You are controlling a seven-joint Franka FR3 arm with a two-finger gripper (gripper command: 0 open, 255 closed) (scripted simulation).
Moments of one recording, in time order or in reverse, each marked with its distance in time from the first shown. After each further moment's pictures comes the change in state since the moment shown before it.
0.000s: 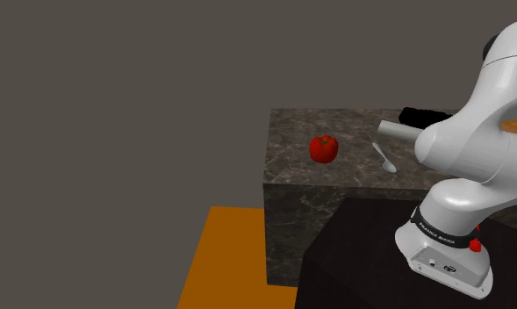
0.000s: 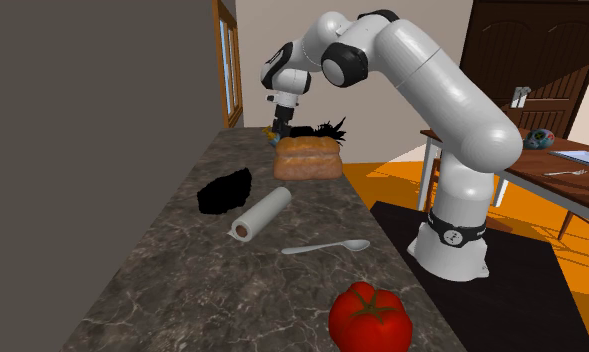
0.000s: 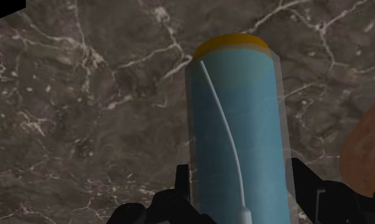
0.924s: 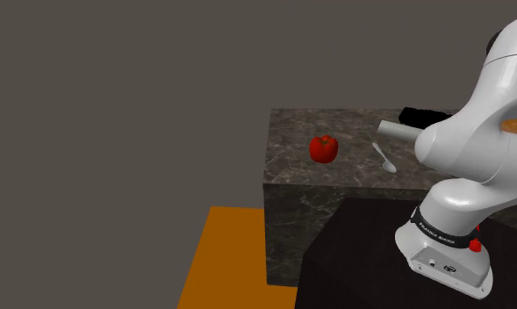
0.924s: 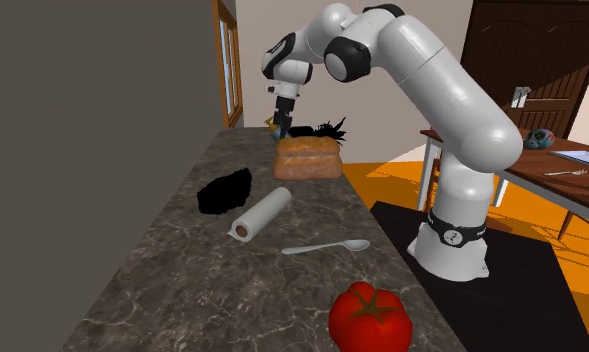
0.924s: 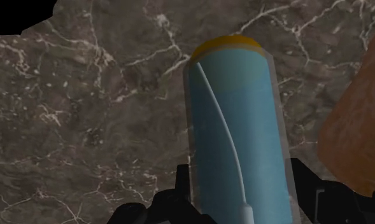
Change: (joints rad) arm 0.004 -0.038 -0.027 0.026 -0.040 -0.063 0.034
